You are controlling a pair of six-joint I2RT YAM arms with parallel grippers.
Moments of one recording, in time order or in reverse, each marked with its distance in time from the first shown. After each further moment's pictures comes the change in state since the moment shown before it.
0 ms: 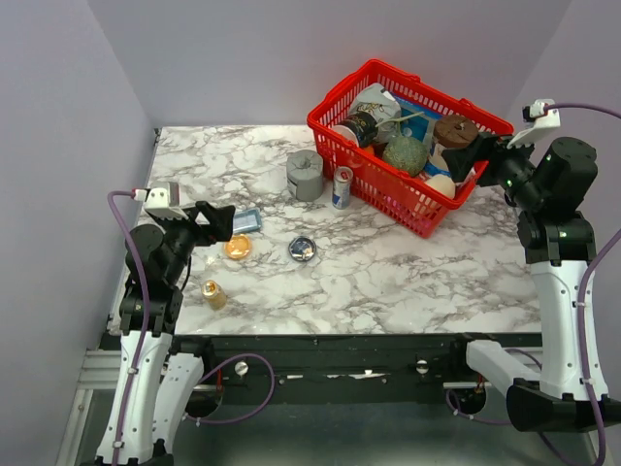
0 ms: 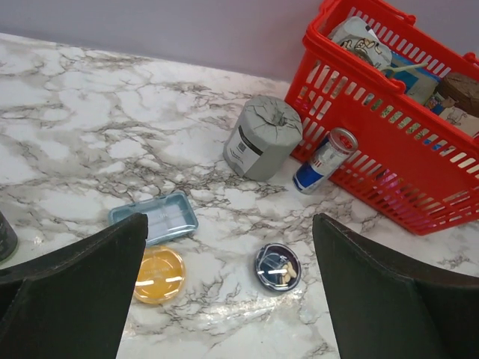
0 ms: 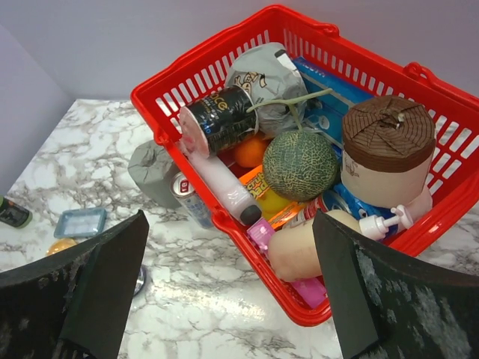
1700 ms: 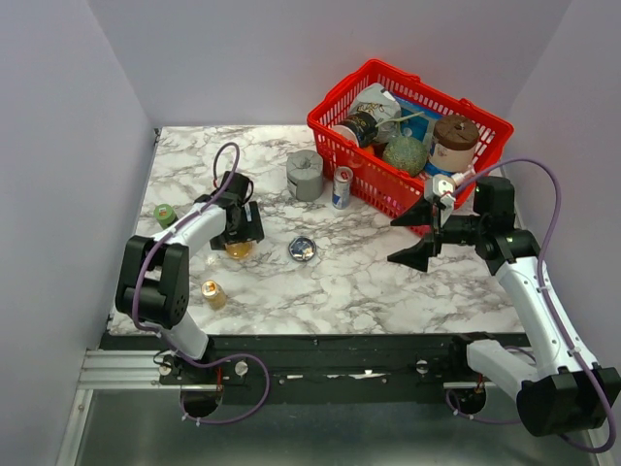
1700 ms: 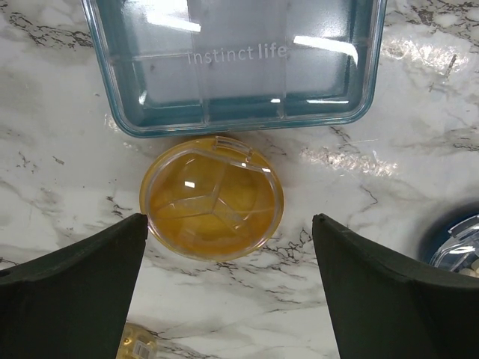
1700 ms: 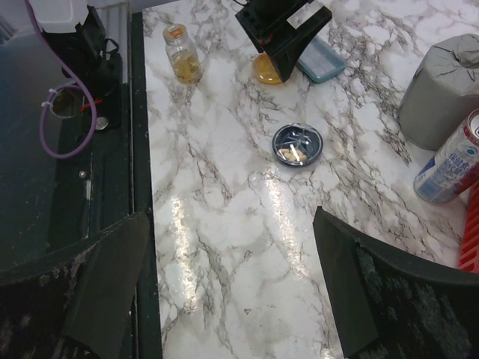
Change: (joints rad) left arm -0.177 1.068 0.305 -0.345 -0.319 -0.115; right arm 0.138 -0.007 -0.432 -0.067 -0.875 -0.676
